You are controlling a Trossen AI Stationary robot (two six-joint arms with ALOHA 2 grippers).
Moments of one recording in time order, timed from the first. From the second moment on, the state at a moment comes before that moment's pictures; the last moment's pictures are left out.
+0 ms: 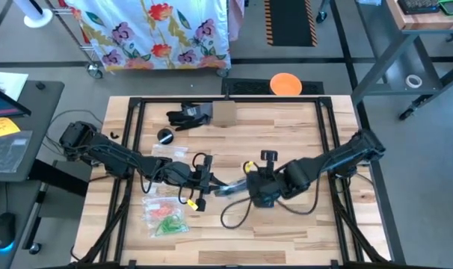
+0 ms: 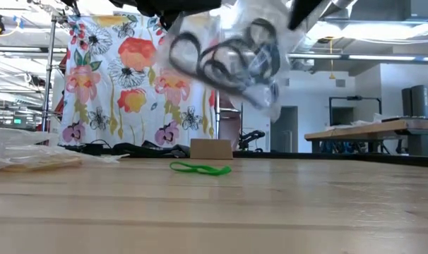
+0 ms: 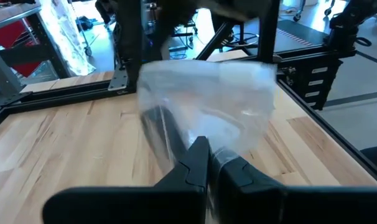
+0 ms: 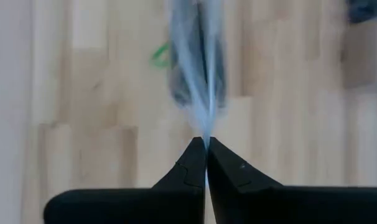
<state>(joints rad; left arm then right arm) -0.30 1.44 0.80 0.42 -0.20 0.07 0.41 1.73 1.65 -1.21 0.51 0.35</state>
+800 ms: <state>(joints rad) -0.30 1.44 0.80 0.42 -0.24 0.07 0.40 1.71 1.72 -1.33 0.27 0.32</state>
